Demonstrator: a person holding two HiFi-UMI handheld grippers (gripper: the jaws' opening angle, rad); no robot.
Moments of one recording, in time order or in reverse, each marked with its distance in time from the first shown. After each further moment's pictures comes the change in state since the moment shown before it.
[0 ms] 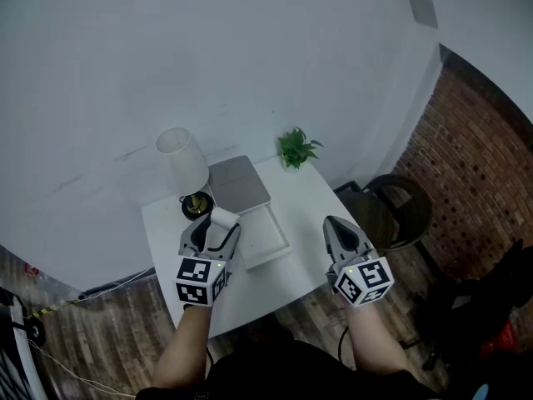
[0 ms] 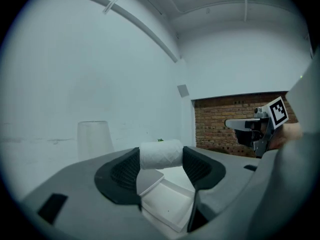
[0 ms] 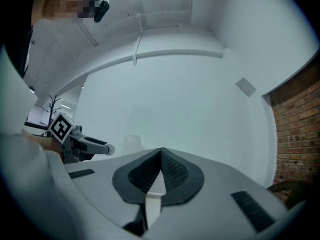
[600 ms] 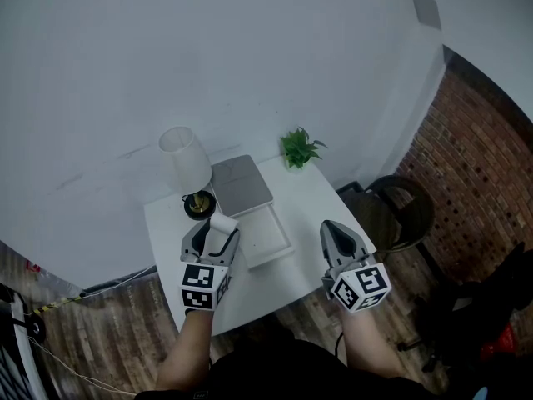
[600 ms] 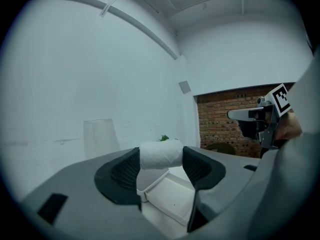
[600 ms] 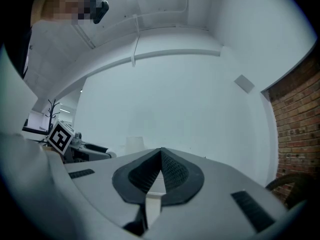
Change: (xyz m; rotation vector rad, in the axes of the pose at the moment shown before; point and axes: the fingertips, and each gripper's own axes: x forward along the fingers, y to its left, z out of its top) left arm -0.007 0.003 -0.017 0.037 0.021 0.052; right arm -0.002 0.014 -0.002 0.032 -0.004 0.006
